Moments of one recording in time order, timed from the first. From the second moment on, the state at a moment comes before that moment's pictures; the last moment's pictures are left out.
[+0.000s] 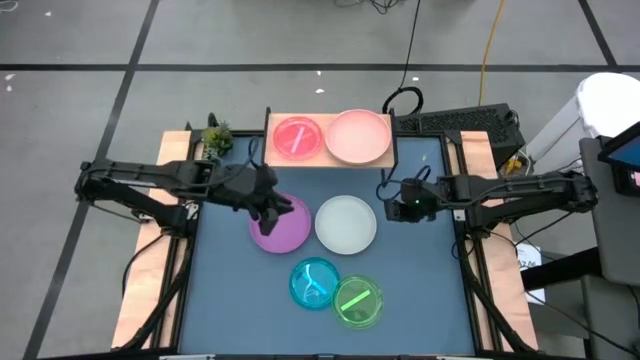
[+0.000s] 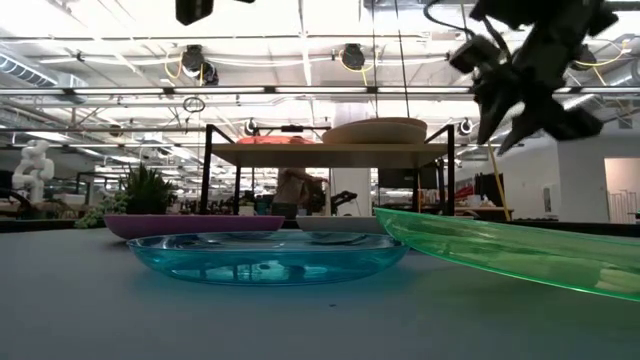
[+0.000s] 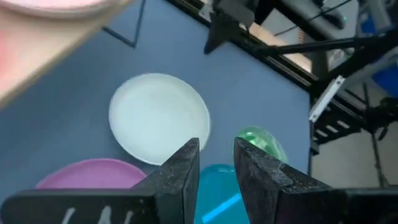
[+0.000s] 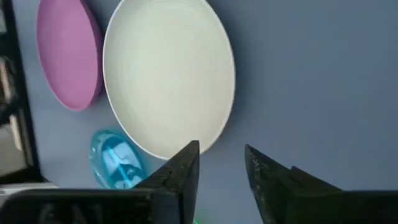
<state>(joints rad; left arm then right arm) -0.09 1.21 1.26 -0.66 -0.10 -0.59 -0.06 1.00 0.64 -0.61 -0.05 1.42</state>
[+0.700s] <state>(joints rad) -0.10 1.19 1.26 -0.71 -0.16 -0.56 -0.06 0.99 0.53 -0.04 0.10 1.46</state>
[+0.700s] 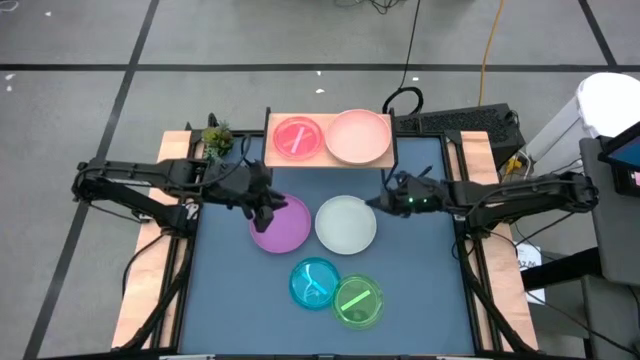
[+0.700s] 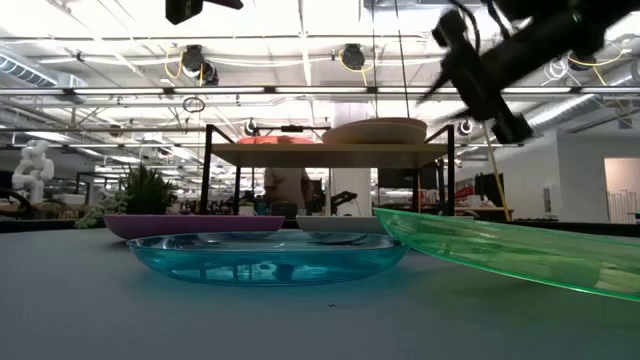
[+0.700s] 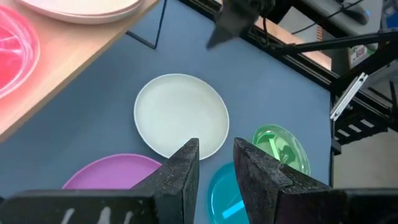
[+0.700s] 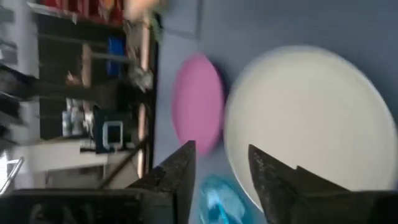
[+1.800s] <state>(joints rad) -0.09 1.19 1.26 -0.71 -0.19 -0.53 -0.69 1.16 0.86 -0.36 0.02 0.68</state>
